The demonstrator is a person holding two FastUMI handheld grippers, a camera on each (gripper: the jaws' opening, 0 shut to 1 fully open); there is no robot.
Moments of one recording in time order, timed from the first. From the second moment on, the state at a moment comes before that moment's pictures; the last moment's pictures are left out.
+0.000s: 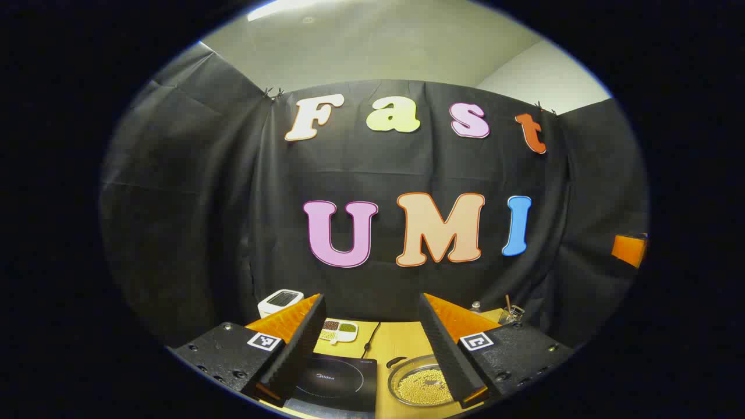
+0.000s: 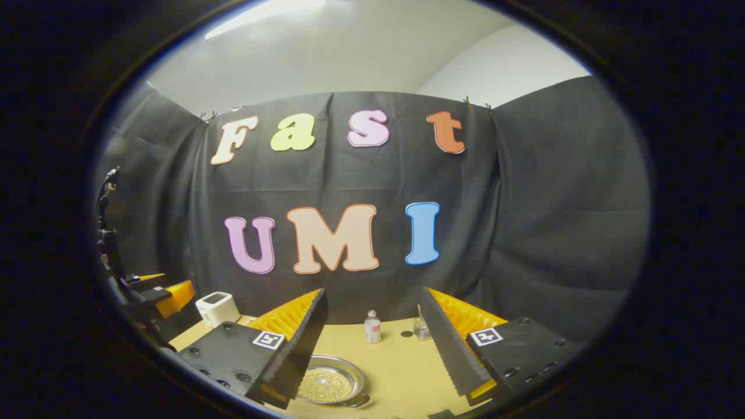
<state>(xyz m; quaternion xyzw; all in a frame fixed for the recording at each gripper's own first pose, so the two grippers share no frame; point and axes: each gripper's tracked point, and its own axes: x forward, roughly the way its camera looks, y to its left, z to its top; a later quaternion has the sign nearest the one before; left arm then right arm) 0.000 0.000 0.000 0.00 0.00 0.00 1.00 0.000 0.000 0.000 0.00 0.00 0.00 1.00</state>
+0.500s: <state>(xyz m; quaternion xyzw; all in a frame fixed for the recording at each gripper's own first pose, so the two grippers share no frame) -0.009 0.007 -0.001 0.01 0.00 0.00 1.00 -0.012 0.002 0.006 0.00 -0.01 0.00 1.00</state>
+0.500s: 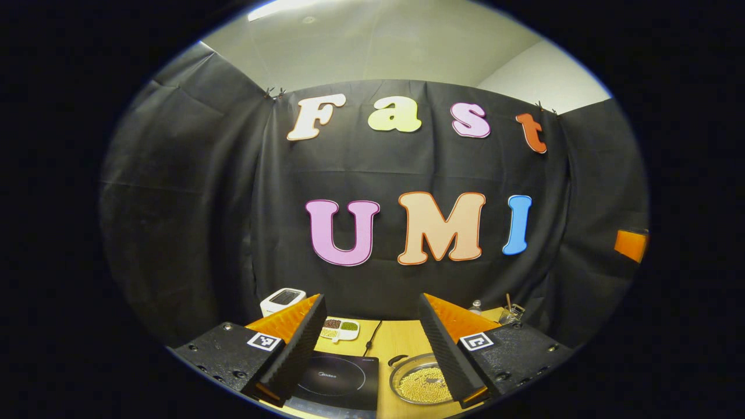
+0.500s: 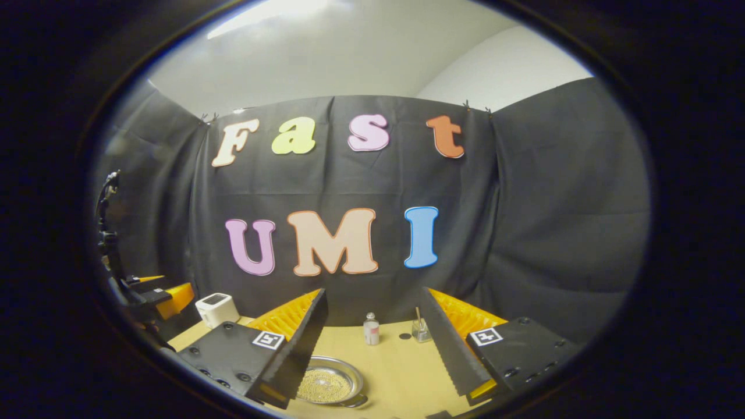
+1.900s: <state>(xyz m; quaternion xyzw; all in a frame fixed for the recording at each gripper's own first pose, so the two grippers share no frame) -0.043 0.055 -0.020 0.01 0.02 0.04 1.00 -0.042 -0.005 -0.017 0.02 0.02 -0.02 1.00</state>
